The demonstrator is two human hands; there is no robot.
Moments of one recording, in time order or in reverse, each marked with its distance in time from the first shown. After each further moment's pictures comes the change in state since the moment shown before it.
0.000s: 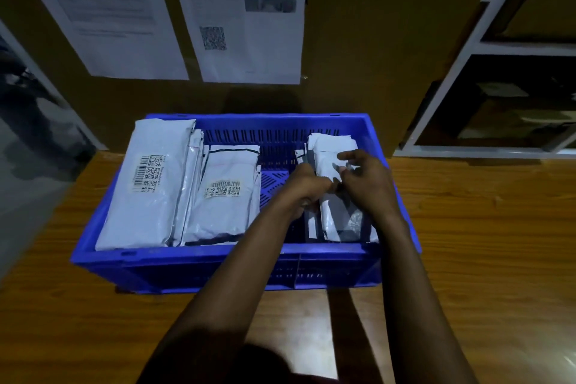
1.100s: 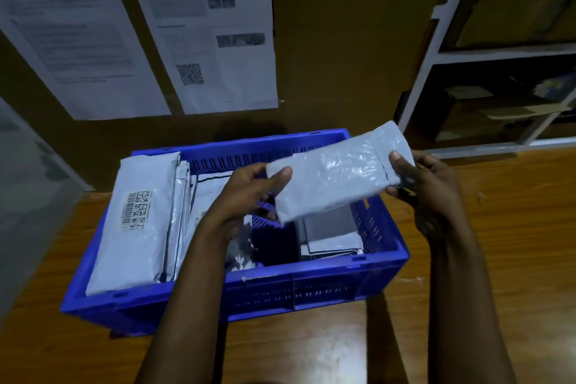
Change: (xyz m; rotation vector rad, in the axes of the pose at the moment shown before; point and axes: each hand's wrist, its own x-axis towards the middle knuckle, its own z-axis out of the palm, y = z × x) left_hand -0.028 -0.007 -0.073 -0.245 -0.045 0.272; right_hand -0.016 0.022 -0.091 0.845 0.164 0.192
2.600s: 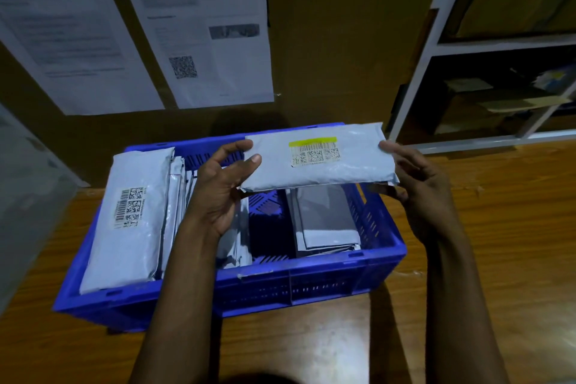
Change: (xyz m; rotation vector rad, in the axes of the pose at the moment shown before) left_hand 0.000 -0.001 -0.013 -0.403 0.158 0.119; right_hand -0.001 0.022 -0.008 -0.003 -0.223 -0.214
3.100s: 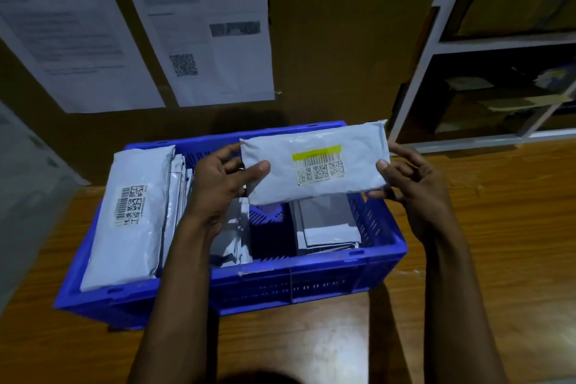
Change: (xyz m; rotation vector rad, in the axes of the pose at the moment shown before) left_hand -0.007 0.003 -0.004 0.241 -0.015 0.107; right_hand 0.000 0.001 0.002 -0.010 0.018 0.094
